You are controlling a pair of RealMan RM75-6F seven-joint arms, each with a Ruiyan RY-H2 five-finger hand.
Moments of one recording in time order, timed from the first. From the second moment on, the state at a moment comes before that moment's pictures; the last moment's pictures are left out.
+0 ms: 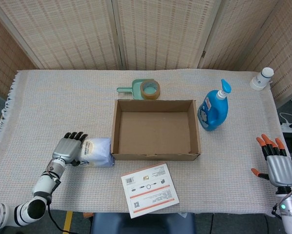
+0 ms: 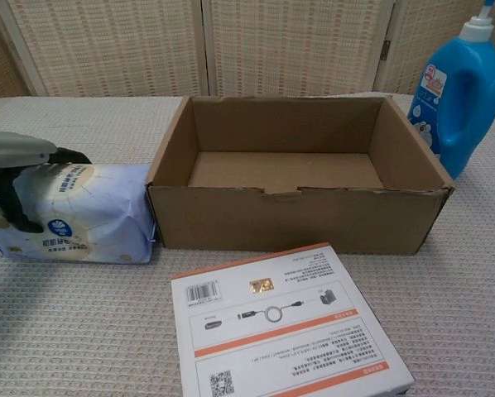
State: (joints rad) left arm -0.82 -1.23 -0.08 -1.84 0.51 0.98 0.80; right arm 0.12 -1.39 0.08 -1.11 -1.46 1.41 0.14
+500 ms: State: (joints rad) left arm -0.82 -1.24 -0.05 -1.83 0.60 1.03 0.73; right arm 0.12 -1.39 0.08 -1.11 -1.46 1.40 0.14
